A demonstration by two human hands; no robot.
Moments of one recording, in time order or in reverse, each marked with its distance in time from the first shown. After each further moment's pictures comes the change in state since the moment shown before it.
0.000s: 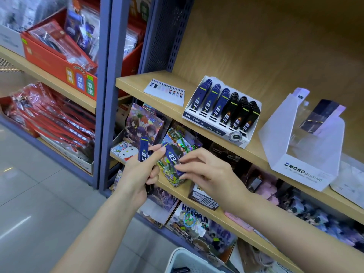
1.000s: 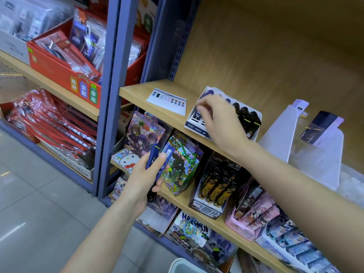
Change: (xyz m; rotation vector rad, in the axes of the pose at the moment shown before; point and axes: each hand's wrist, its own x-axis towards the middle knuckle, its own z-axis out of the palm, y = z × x) left_hand 0.007 0.000 -0.004 0.126 -0.102 0.035; right_hand 0.102 0.025 -0.045 -0.283 0.211 0.332
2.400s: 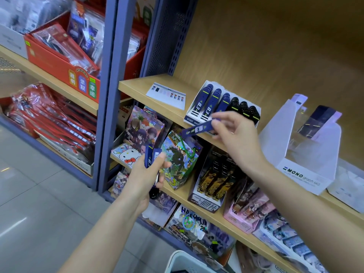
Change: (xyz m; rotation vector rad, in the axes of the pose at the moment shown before) left_hand -0.003 -0.008 0.003 -0.036 0.053 -0.029; right_hand -0.050 -0.003 -0.020 0.468 0.033 0.421
